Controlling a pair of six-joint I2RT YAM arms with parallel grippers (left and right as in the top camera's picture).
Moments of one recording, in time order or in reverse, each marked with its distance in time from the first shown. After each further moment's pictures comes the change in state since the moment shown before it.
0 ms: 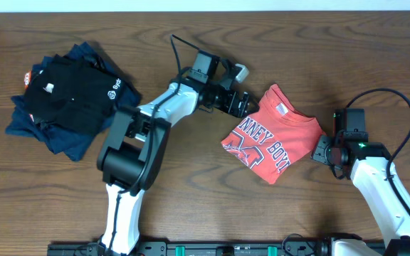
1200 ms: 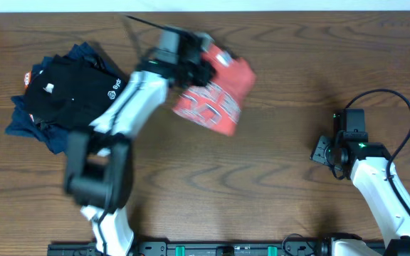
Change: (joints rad) left arm 0.177 -0.267 0.035 -0.184 -0.359 -0.107; right arm 0.000 0.000 0.000 -0.006 -0.010 0.000
